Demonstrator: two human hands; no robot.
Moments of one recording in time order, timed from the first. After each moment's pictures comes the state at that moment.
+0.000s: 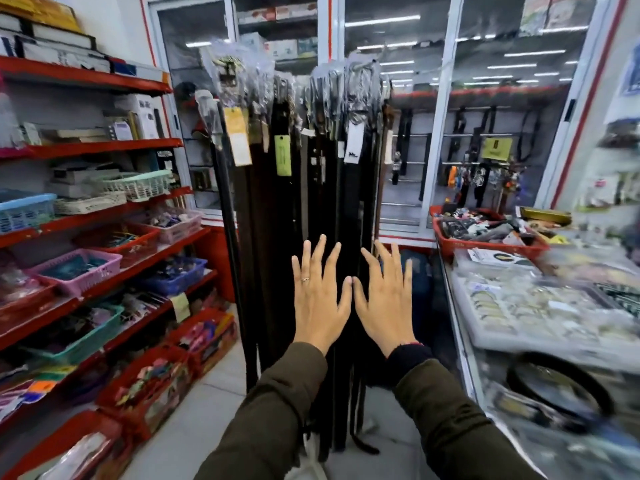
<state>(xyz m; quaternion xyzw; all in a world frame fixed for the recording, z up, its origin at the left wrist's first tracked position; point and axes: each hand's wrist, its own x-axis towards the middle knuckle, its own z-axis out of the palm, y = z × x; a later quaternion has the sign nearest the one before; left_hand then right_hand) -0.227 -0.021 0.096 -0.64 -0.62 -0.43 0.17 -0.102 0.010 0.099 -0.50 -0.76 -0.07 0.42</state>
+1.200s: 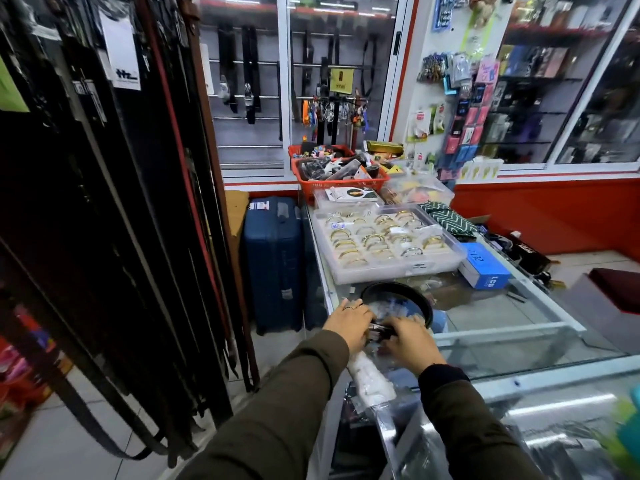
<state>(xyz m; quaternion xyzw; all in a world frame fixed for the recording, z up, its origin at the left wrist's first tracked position) 0.036 0.053 -0.030 -0.92 -0.39 0.01 -0.04 0.188 -0.006 -0.041 -0.75 -0.65 0.10 0.09</state>
